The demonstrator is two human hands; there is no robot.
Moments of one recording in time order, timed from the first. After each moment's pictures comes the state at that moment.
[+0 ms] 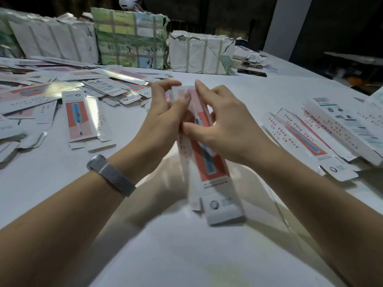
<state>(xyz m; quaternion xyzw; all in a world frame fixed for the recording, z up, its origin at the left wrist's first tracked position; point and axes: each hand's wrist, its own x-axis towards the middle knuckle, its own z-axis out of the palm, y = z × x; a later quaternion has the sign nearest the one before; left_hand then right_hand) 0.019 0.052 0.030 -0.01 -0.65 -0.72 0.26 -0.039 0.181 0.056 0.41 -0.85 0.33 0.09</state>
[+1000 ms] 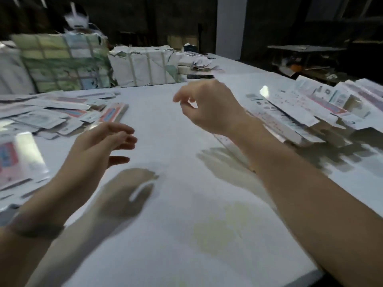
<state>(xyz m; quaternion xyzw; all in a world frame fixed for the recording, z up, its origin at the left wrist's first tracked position) 0.017 0.039 0.022 0.02 -0.73 -0.65 0.20 -0.111 0.252 0.088 0.39 -0.87 0.19 0.24</state>
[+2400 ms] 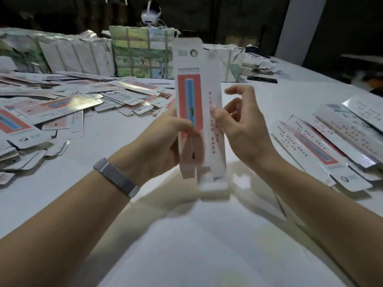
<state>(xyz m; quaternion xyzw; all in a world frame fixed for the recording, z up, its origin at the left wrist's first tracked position) 0.034 0.051 0.053 0.05 -0.61 -0.78 0.09 -0.061 0.186 0.043 0.38 -0.73 0.55 0.11</state>
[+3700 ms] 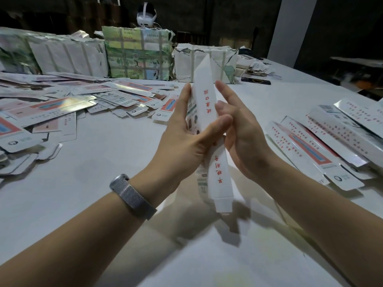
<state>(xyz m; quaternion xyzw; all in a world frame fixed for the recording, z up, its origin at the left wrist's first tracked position) 0.031 0.081 0.036 0.01 -0.68 -0.68 0.26 -0.051 0.183 0.045 0.35 -0.58 0.72 -0.14</state>
